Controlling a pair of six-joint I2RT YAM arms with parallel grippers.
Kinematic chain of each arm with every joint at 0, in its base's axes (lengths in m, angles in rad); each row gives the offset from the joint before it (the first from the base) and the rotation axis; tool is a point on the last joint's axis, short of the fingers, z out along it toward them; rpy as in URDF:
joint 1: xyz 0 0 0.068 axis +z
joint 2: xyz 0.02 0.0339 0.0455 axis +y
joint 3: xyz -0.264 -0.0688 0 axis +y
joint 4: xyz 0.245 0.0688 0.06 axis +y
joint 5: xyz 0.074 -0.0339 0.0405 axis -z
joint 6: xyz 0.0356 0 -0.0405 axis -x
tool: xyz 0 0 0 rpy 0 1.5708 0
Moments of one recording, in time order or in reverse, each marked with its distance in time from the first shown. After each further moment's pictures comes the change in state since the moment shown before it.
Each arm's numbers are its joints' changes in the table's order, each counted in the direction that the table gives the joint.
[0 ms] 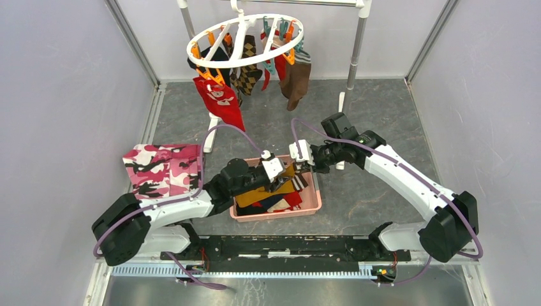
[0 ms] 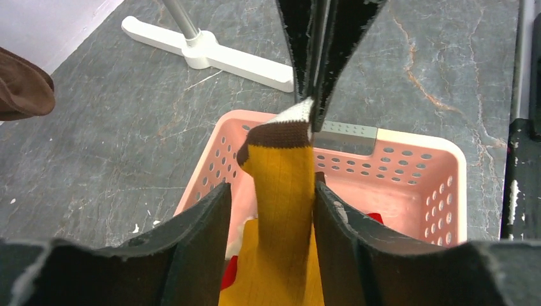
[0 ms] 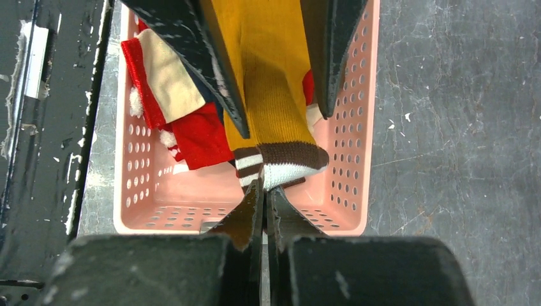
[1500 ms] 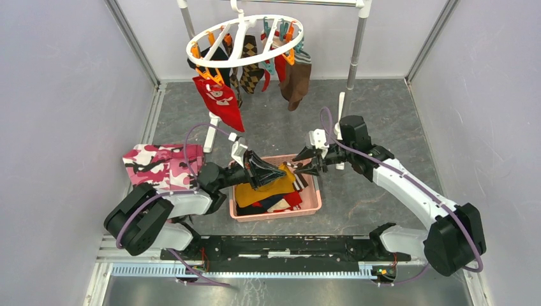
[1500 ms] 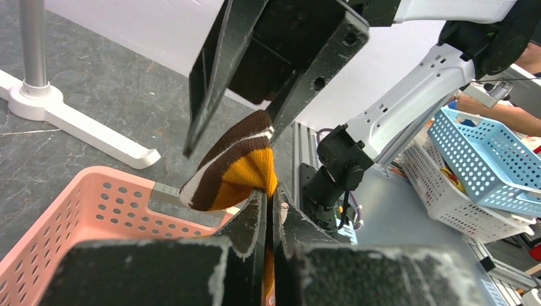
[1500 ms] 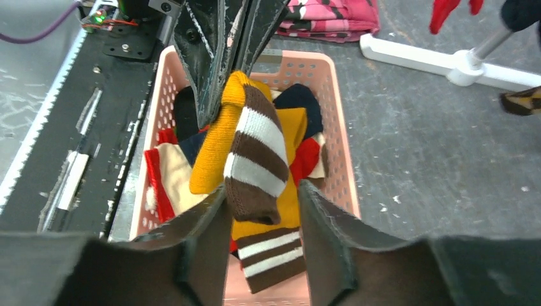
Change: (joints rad) left arm 0.247 0.148 0.166 -0.800 0.468 0.908; right arm -0.134 -0.113 0.263 -0.577 -0.385 -0.367
